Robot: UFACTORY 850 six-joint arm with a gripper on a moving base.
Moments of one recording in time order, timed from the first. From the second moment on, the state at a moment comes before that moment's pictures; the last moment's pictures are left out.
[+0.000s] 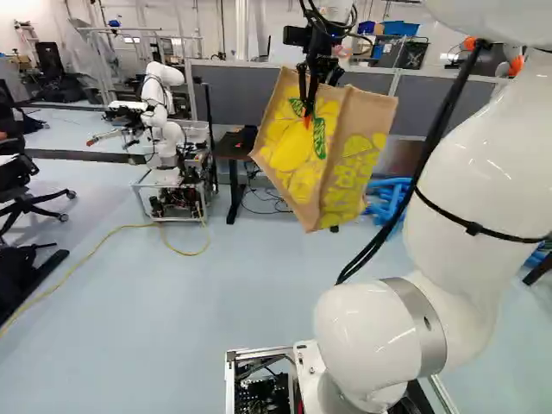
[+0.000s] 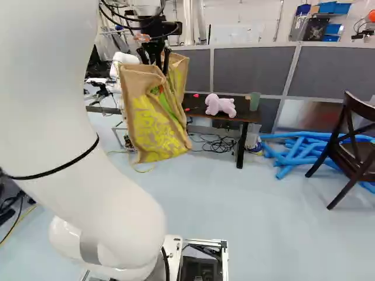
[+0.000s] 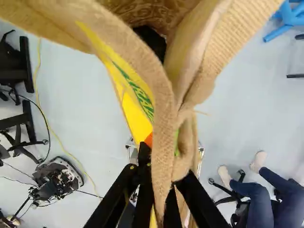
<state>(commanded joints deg) 0.1 -1.4 -83.7 3.1 -79.1 0.0</state>
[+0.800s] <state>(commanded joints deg) 0.1 -1.4 -83.7 3.1 -79.1 0.0</state>
